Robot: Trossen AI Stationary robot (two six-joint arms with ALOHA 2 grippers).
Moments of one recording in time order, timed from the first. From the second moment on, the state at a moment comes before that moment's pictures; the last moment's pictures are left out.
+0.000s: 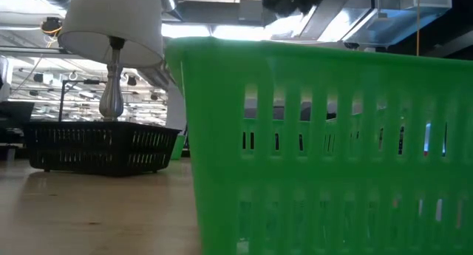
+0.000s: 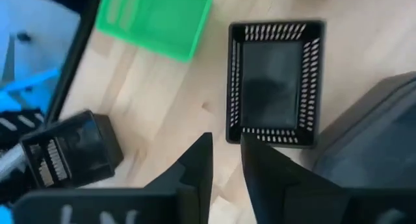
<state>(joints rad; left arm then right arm) -0.30 1.09 1.12 -0.70 -0.32 -0.14 0.03 1.91 2.04 -1.53 -0.32 -0.43</state>
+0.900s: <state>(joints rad) -0.47 1.06 1.12 -0.70 -0.43 -0.20 0.14 2.09 2.04 -1.47 -0.28 -0.43</state>
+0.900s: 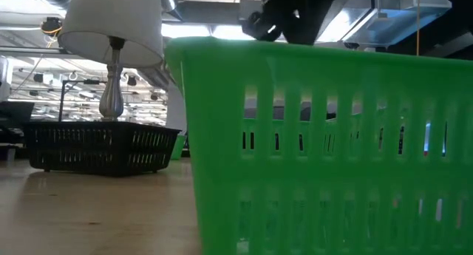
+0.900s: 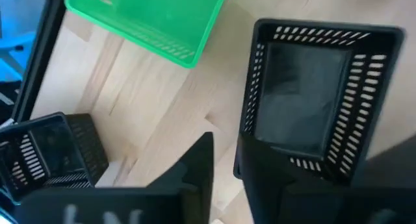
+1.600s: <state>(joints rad) -0.52 1.03 1.12 -0.70 -0.48 -0.26 0.14 2.26 2.04 -1.45 -0.22 -0.45</state>
